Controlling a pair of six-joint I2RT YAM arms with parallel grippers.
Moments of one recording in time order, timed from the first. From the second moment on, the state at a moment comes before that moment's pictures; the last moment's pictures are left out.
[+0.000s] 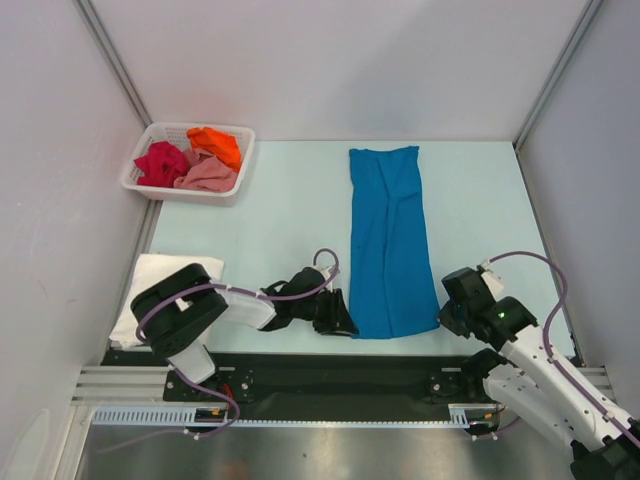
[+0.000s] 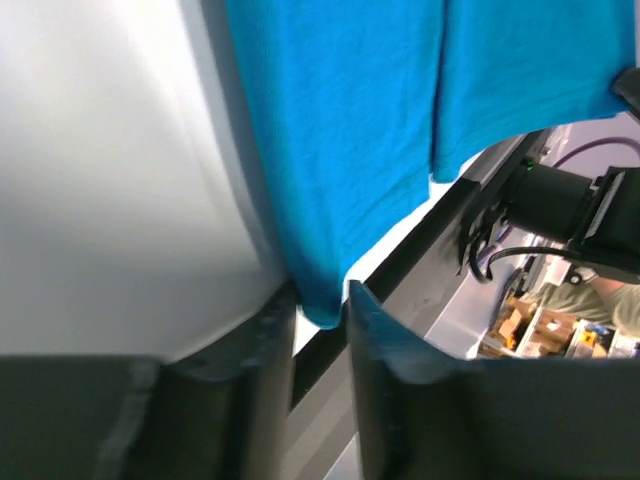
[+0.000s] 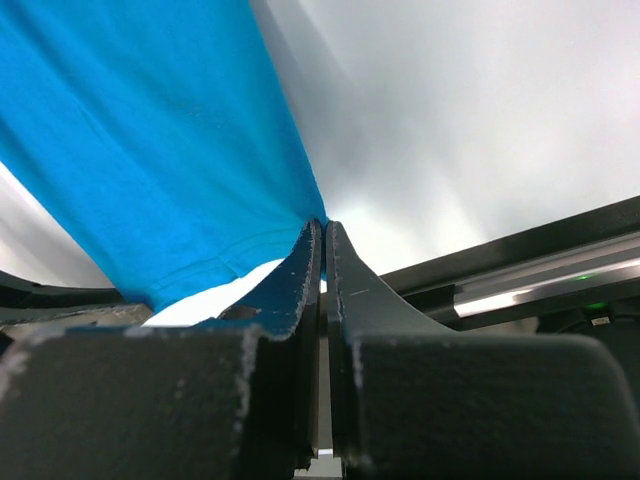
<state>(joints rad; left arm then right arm) -0.94 1.63 0.53 0.38 0.41 -1.06 0.53 0.68 0.55 -0.98 0.27 1.10</state>
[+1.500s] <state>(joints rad) -0.51 2.04 1.44 0.04 0.51 -0.91 0.06 1.72 1.26 -0.37 -0.21 0.63</state>
